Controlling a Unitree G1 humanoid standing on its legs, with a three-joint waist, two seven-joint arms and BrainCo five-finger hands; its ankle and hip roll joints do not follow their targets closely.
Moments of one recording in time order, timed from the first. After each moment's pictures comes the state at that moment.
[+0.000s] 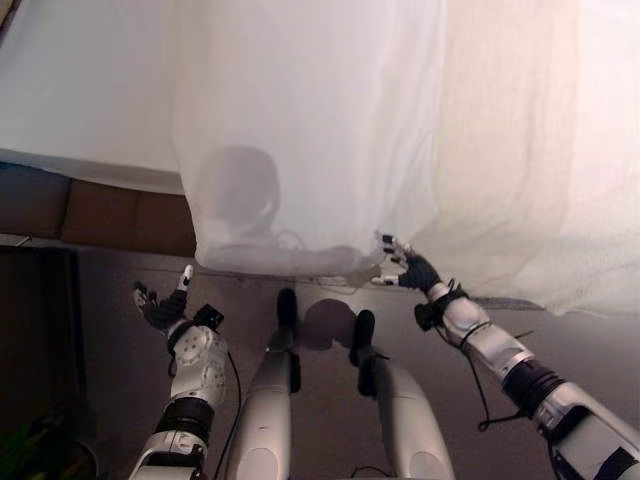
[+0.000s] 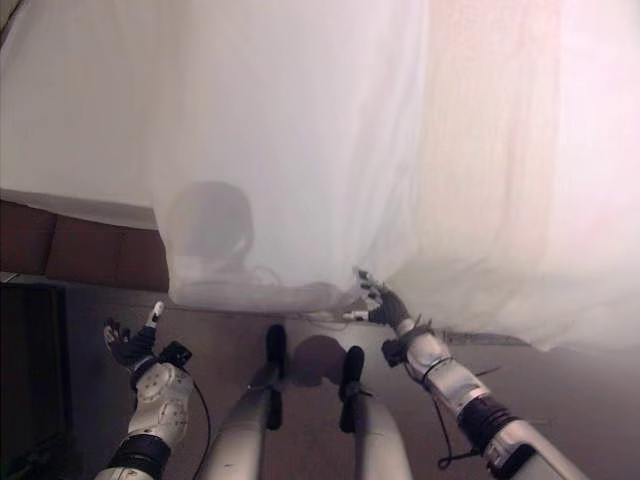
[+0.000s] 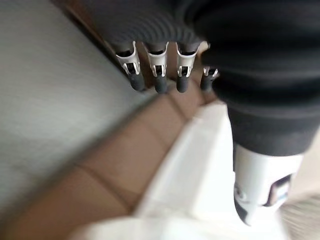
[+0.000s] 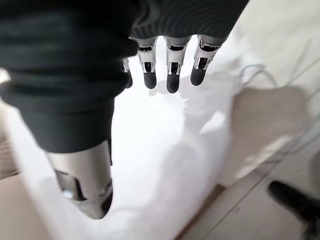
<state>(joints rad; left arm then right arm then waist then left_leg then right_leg) -0.21 0.32 0.03 0.30 -0.51 -0.40 0.71 -0.49 -0.64 0.57 0.27 0.56 -0.17 -0.03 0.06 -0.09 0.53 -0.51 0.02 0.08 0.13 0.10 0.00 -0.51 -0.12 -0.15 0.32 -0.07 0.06</state>
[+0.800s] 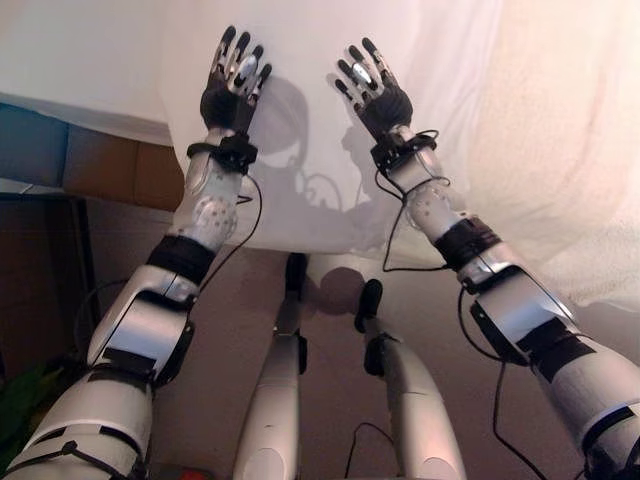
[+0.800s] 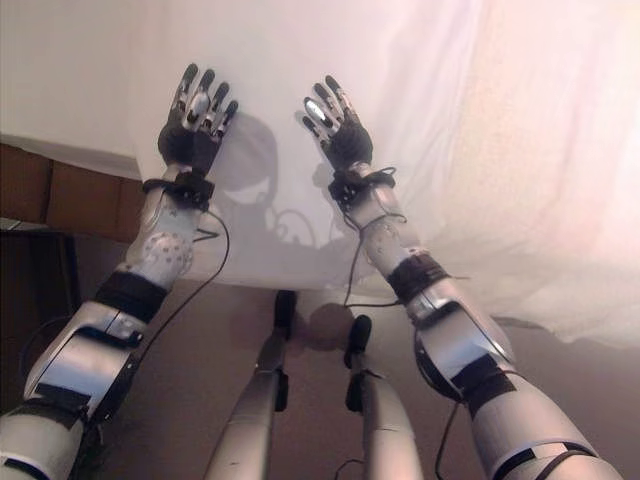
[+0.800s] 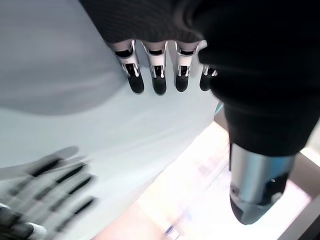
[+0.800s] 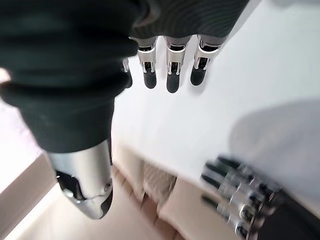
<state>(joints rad) -1.16 0.50 -0.37 0.68 -1.28 -0.33 -0.02 -1.31 -0.25 0.48 0.89 1.29 -0.25 0.00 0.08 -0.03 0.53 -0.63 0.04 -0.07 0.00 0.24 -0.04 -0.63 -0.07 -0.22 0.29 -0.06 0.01</state>
